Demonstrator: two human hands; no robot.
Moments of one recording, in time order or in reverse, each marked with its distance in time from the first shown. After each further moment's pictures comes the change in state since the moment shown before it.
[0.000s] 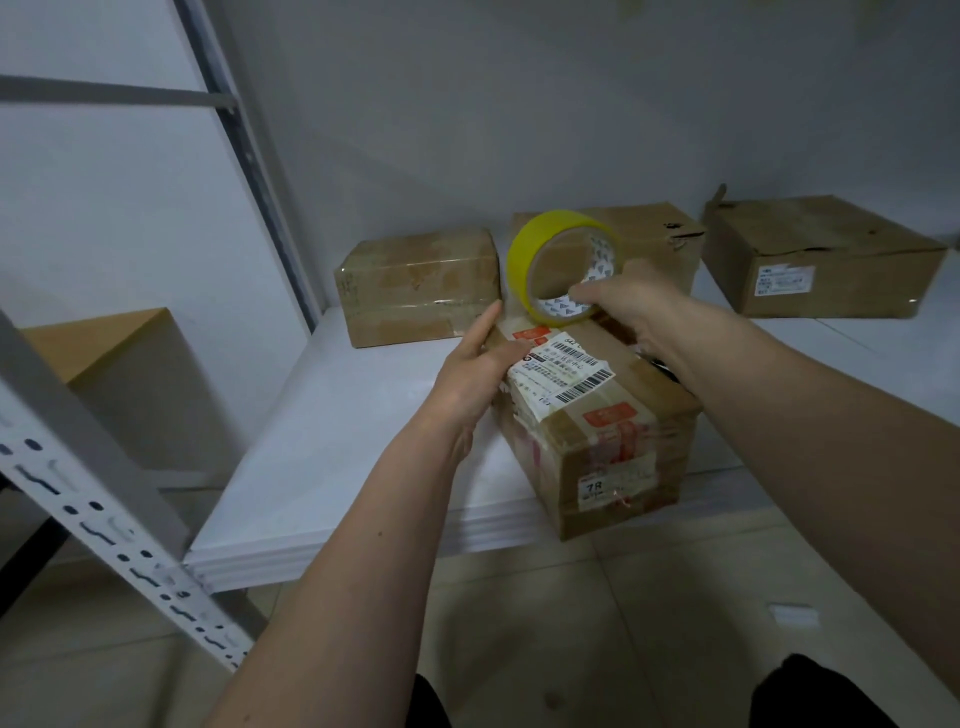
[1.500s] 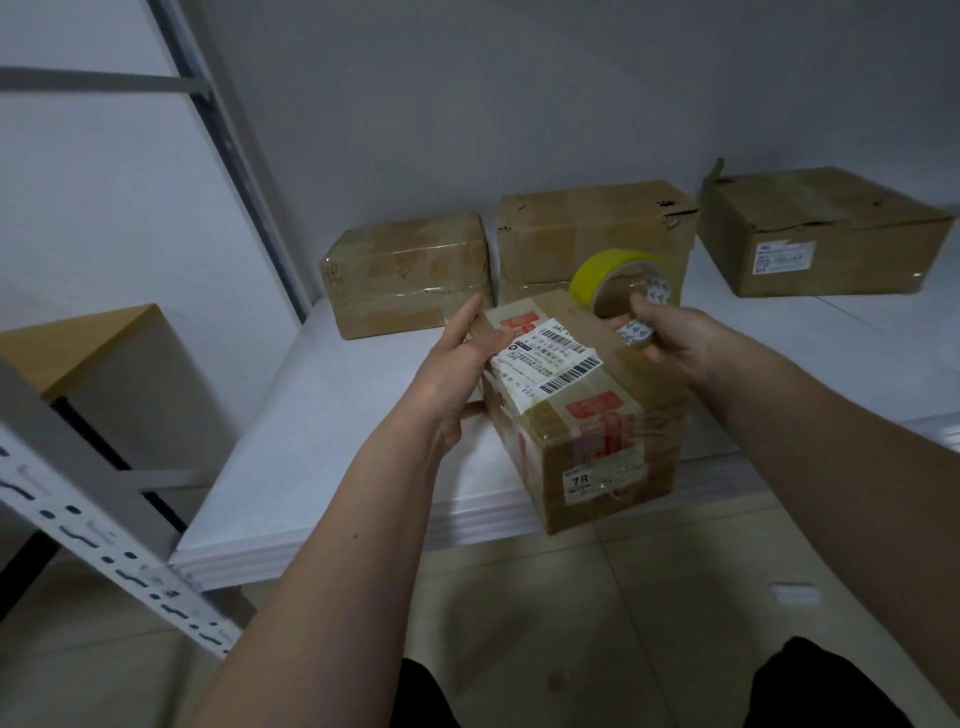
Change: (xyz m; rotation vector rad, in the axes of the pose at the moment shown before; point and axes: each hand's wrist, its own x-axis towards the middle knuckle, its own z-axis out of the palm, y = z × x) left_hand 0.001 -0.004 -0.001 -0.019 -0.003 -0.075; right_hand 0.009 0.059 -0.032 0.720 -0.095 0.368
